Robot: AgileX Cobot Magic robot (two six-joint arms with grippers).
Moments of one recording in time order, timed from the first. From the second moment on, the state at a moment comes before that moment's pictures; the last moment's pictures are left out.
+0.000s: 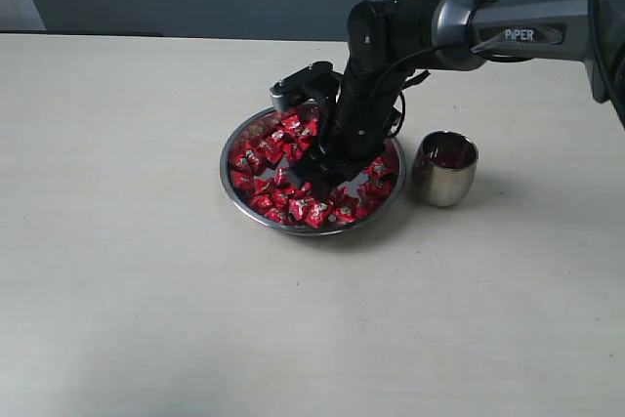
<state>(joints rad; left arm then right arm) -0.02 0.01 0.00 0.26 0.21 -0.20 0.55 2.19 -1.58 0.17 0.87 -0.34</state>
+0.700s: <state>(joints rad) -0.02 0.01 0.00 0.26 0.21 -0.20 0.55 2.23 -1.58 0.18 0.87 -0.34</state>
